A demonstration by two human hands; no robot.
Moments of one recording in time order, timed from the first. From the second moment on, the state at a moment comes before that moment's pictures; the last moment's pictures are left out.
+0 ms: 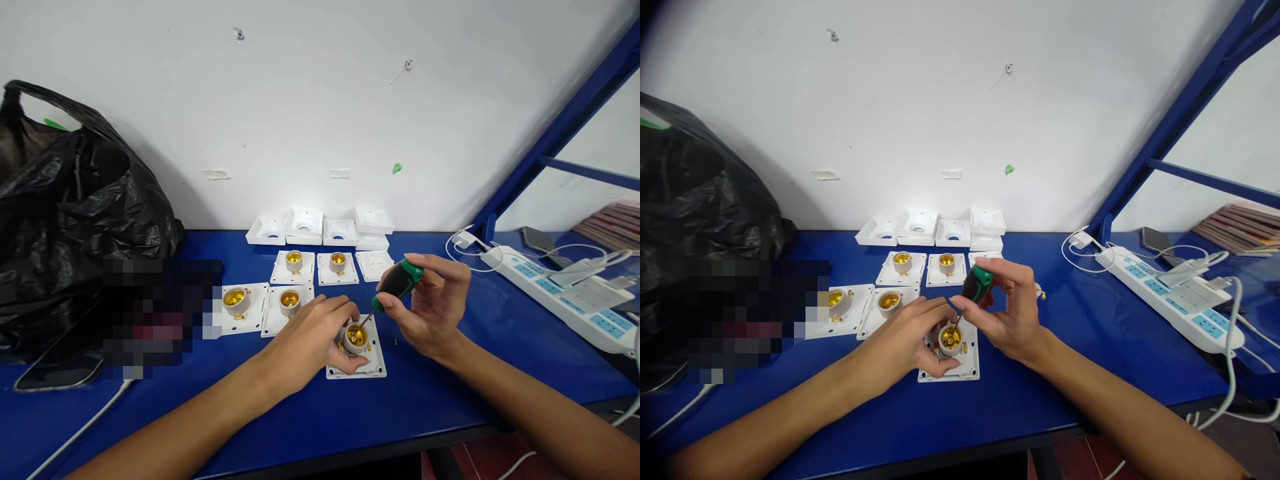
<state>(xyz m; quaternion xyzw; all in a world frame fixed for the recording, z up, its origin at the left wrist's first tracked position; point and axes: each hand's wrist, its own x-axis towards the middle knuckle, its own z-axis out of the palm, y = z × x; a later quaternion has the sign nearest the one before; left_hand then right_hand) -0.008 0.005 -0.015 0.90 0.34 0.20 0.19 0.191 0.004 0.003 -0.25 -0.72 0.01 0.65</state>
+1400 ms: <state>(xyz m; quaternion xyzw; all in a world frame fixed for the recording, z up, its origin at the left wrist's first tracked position) -0.004 0.005 -0.019 0.91 0.32 0.21 0.16 0.199 0.007 -0.004 -0.22 -0.76 0.00 0.61</state>
